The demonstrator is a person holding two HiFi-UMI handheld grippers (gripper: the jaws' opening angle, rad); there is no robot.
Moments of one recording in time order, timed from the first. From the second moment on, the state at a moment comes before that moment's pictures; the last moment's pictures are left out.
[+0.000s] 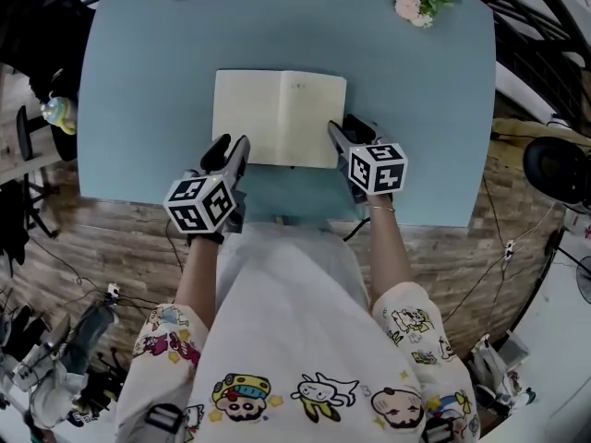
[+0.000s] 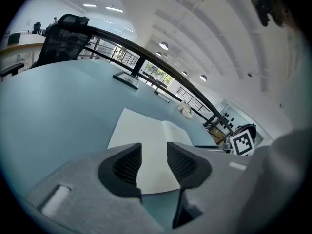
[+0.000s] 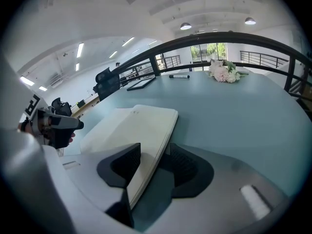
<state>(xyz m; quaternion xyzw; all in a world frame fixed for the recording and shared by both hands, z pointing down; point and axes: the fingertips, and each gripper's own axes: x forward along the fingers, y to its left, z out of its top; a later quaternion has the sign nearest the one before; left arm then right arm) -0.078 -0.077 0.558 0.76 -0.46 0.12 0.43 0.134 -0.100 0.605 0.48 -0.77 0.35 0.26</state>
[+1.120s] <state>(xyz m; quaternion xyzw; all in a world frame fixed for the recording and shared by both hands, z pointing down) -0.048 -0.041 0.562 0.66 -0.41 -0.07 0.62 0.135 -0.102 0.611 0.43 -0.77 0.38 0.28</state>
